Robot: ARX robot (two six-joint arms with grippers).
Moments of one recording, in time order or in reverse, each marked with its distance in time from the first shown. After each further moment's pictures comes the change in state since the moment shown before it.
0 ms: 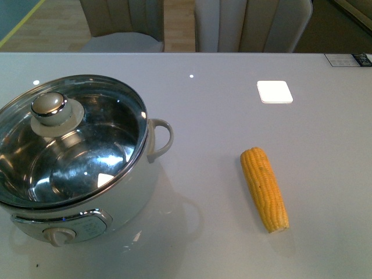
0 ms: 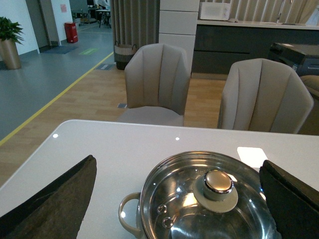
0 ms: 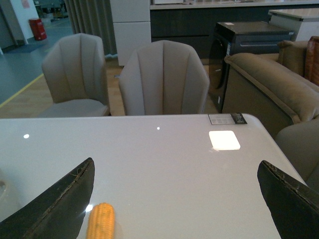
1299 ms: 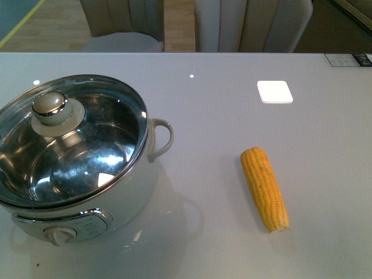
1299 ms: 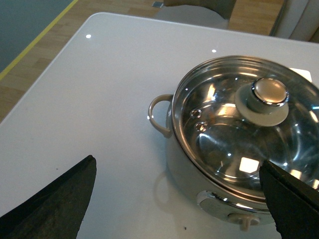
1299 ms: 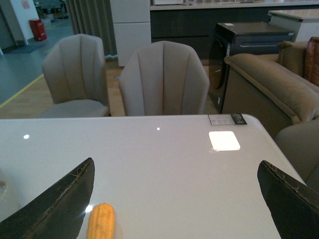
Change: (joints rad) left arm -0.163 0.371 0.180 -0.243 -0.288 -0.163; right arm 0.000 -0.001 0.000 0.000 0.000 0.000
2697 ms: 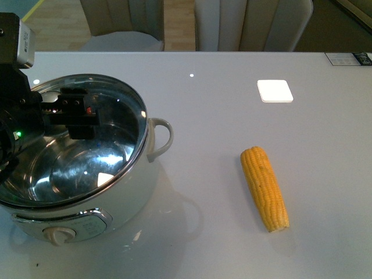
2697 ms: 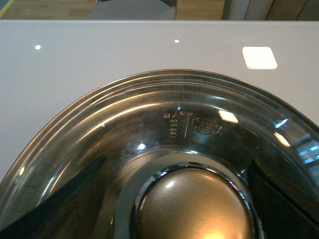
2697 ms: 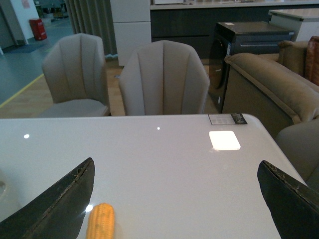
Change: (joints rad) left arm -0.101 1.576 0.321 1.218 0.085 0.079; right arm 0.000 0.000 0.000 0.000 0.000 0.000
